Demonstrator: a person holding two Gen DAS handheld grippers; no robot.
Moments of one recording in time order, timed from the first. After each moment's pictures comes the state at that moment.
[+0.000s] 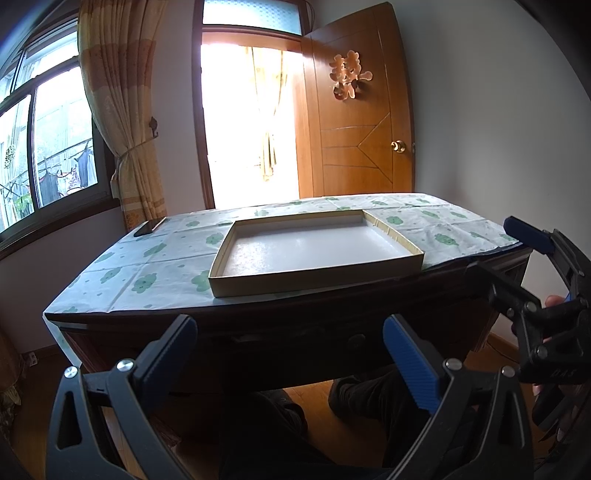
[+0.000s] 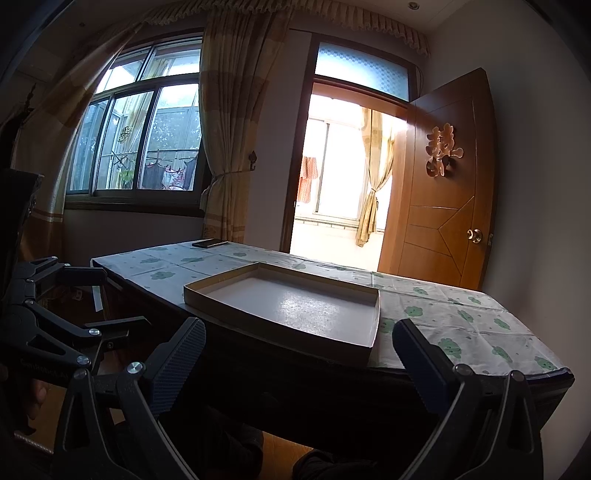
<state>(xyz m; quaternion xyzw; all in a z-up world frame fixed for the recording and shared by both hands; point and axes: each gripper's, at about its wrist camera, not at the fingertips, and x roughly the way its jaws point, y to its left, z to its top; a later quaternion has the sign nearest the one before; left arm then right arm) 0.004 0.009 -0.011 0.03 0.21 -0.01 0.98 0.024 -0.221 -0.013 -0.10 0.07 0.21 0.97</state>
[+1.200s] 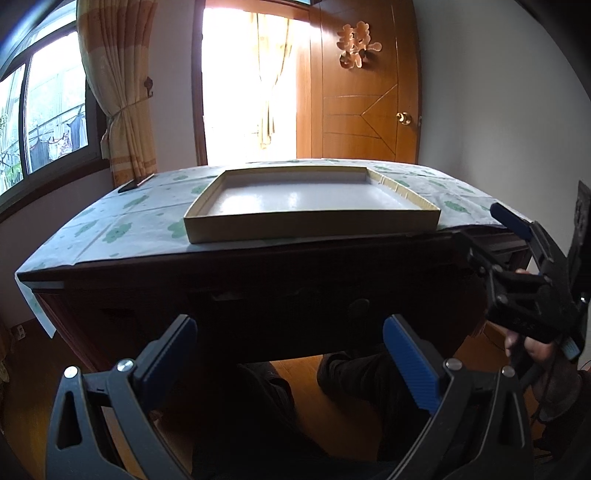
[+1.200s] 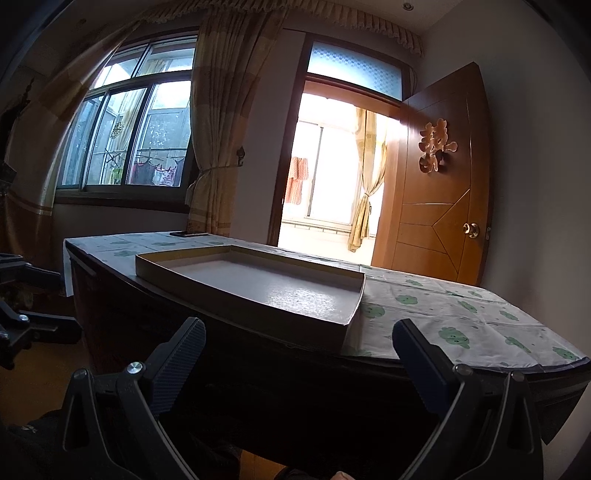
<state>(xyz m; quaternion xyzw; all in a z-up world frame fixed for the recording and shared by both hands) 0.035 0.002 -0.067 0.00 0.27 -0.01 0.96 0.090 -0.244 -0.074 -0.11 0.04 0.19 0.97</state>
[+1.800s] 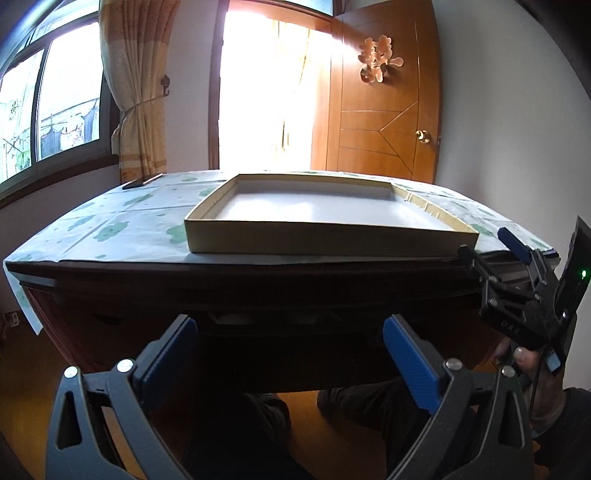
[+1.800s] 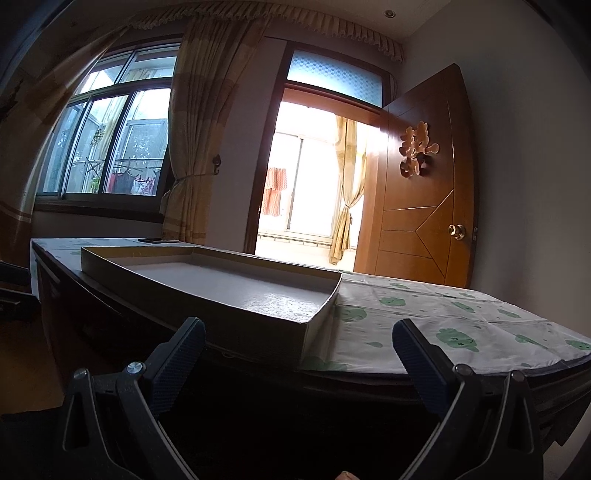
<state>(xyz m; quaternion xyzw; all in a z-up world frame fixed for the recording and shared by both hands) 0.075 0.013 -0.085 -0.04 0.24 0.01 0.97 0.139 -0.253 -0.098 -0.09 0.01 0.17 0.98</state>
